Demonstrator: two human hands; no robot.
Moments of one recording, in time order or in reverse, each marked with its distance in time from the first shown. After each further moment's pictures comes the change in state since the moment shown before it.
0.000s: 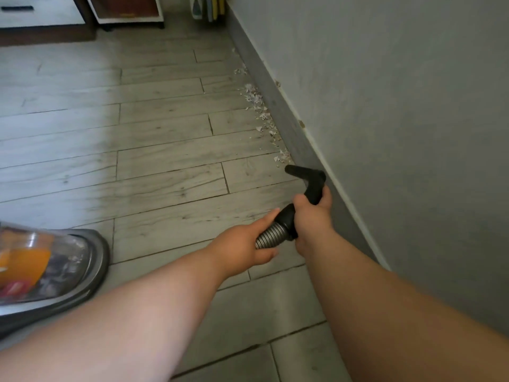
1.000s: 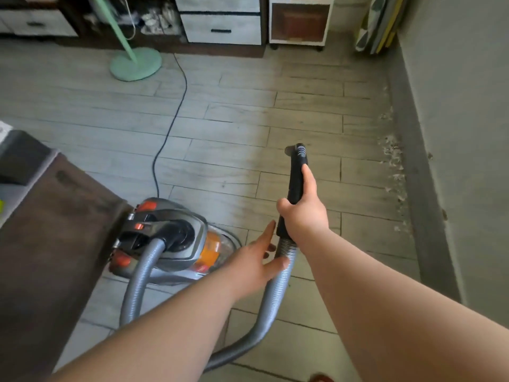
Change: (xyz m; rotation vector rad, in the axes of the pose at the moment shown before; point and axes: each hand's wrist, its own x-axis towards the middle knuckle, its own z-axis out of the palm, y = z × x) left_hand -0.190 -0.054 -0.262 -0.348 0.283 -0.477; right_hand -0.212 -0.154 0.286 -0.746 -0.550 -0.379
